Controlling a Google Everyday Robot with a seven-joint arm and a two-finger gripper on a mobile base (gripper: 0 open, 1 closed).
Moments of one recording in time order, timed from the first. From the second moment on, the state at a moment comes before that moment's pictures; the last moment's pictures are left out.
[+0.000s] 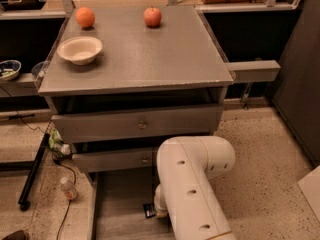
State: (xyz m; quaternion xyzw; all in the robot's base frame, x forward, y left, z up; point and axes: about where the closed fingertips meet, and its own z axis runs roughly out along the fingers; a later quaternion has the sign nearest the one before) arm 0.531 -0.002 0.119 -0.74 0.66 0.07 0.07
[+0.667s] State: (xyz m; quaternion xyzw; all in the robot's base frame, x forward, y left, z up) arm 0.528 -0.002 0.120 -0.74 0.66 0.08 0.07
